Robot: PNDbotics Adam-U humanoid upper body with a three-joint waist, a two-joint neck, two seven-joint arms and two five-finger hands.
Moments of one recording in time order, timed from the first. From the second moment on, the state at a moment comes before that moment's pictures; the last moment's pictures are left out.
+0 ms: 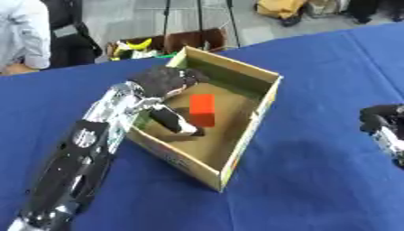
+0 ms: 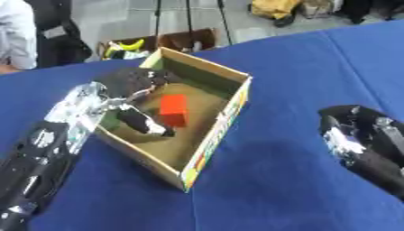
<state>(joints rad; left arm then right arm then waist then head) -0.98 0.37 -0.11 -1.21 -1.25 -0.36 -0.33 -0.46 -0.19 -0.02 -1.90 0.26 0.22 0.32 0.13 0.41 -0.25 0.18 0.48</state>
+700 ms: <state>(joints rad) -0.84 0.44 0.00 -1.57 -0.87 -0.16 -0.10 -0.45 -0.19 -0.03 -1.90 0.26 0.23 0.31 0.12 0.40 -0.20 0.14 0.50</state>
